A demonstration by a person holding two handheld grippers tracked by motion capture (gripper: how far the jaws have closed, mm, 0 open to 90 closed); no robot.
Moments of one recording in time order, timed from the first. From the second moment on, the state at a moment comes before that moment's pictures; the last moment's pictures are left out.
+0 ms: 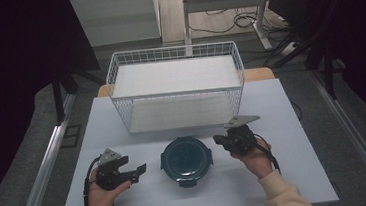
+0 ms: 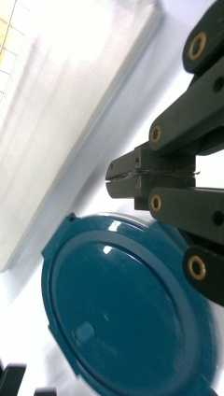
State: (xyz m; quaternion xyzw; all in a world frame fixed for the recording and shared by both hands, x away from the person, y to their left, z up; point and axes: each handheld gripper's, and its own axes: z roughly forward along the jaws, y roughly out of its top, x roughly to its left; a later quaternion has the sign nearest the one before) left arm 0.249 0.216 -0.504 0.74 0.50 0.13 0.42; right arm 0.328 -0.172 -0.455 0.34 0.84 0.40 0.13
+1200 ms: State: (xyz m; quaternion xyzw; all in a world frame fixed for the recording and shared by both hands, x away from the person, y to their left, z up) left arm 0.240 0.214 -0.492 0.74 0.51 0.10 0.43; right arm 0.297 -0.201 -0.478 0.42 0.80 0.42 0.07
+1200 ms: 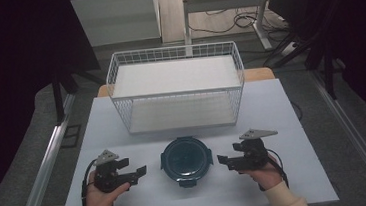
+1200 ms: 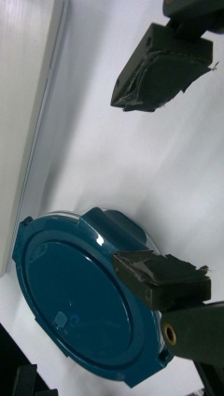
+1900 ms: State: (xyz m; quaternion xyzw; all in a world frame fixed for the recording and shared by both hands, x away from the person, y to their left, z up) left arm 0.276 0.181 -0.472 0.72 0.53 -0.01 0.44; right arm 0.306 -0.178 -0.470 0.45 0.77 0.45 0.00
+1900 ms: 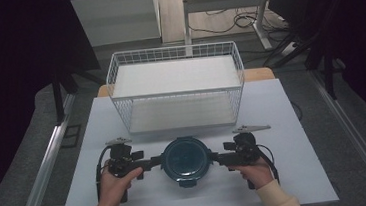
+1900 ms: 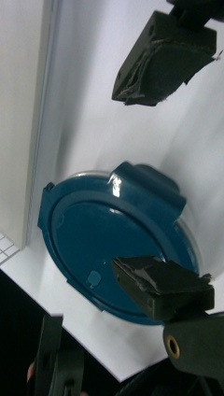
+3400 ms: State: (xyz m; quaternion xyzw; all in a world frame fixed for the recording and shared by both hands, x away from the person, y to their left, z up) left arm 0.296 0.153 -0.526 0.68 0.54 -0.17 0.47; right arm 0.313 -0.145 -0.513 0.52 0.72 0.43 -0.13
